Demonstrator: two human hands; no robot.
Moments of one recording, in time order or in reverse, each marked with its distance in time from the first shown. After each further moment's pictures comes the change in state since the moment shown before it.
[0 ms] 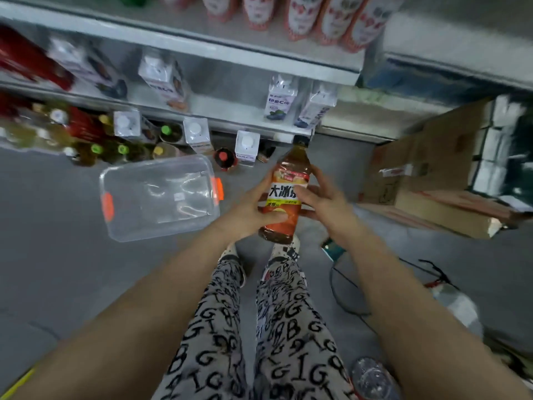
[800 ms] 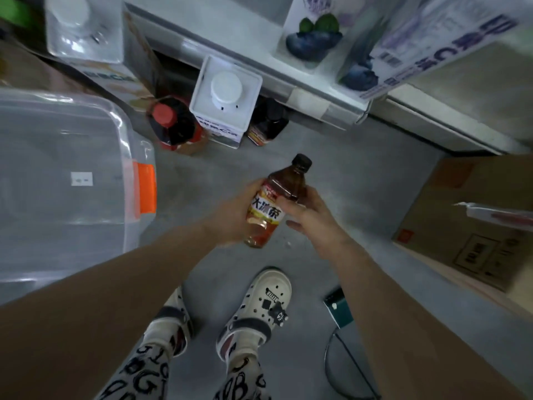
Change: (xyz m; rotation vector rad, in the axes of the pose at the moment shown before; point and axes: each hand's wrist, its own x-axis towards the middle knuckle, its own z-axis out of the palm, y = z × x) left_hand 0.314 -0.278 -0.026 0.079 0.030 -0.192; right_hand 0.352 0.250 -0.064 -0.160 0.029 0.245
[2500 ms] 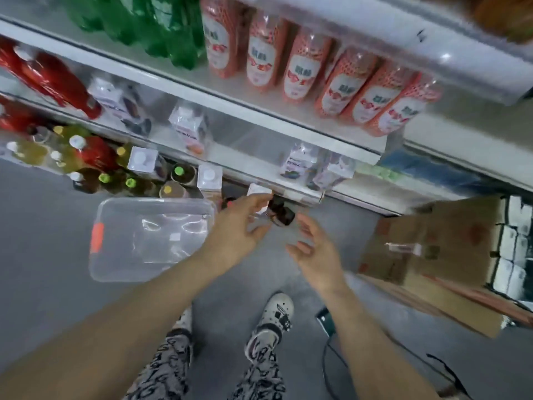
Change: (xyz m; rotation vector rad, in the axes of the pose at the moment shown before) left_hand -0.336 0.231 -0.072 0.078 0.520 0.507; right_hand -0.340 -0.184 0.059 -0.196 0.238 -0.465
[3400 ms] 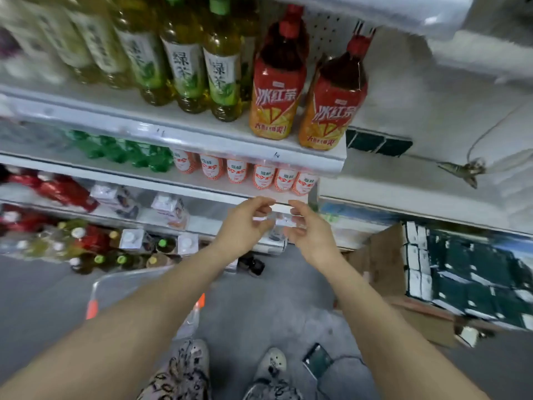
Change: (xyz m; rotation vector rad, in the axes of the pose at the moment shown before) left_hand 0.023 0.215 0.016 0.063 -0.046 0.161; right_hand -0.035 -0.154 -0.156 -0.157 0.122 -0.289
